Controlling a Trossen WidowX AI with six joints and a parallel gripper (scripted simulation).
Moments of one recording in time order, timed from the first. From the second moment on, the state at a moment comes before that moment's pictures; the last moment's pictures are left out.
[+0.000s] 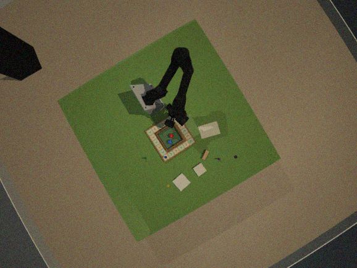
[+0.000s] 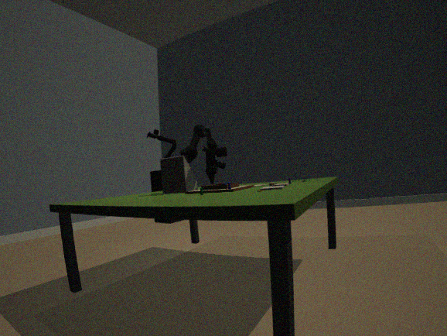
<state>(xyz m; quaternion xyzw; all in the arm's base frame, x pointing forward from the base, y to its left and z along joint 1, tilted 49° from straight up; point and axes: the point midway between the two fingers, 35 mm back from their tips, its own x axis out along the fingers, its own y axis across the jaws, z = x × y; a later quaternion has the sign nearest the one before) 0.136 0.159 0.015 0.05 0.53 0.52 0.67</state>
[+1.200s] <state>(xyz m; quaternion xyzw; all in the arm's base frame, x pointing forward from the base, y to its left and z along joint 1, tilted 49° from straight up) 0.385 0.043 -0.083 0.13 0.58 0.45 0.67</state>
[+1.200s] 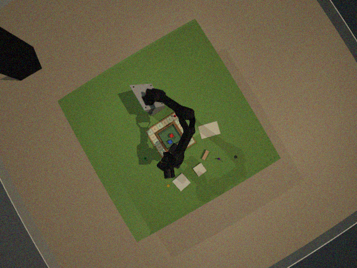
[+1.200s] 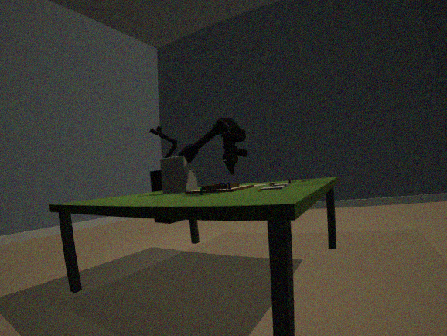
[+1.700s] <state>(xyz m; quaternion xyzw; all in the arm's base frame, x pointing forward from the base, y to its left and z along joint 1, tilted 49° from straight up) 0.390 0.031 -0.125 0.14 0.59 0.44 0.66</state>
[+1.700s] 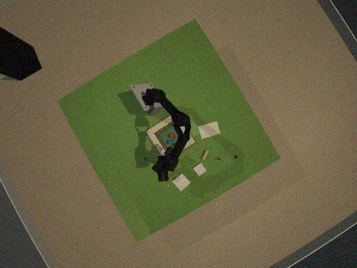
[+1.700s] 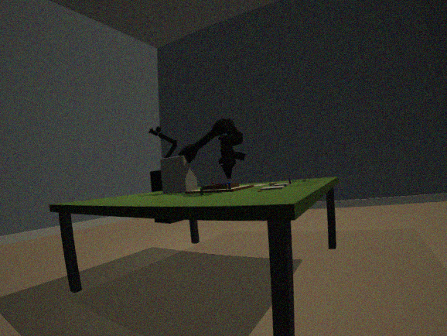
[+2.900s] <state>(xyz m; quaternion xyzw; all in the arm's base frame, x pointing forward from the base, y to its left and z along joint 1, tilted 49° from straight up) 0.385 0.063 -0.155 0.14 0.59 0.44 0.66</state>
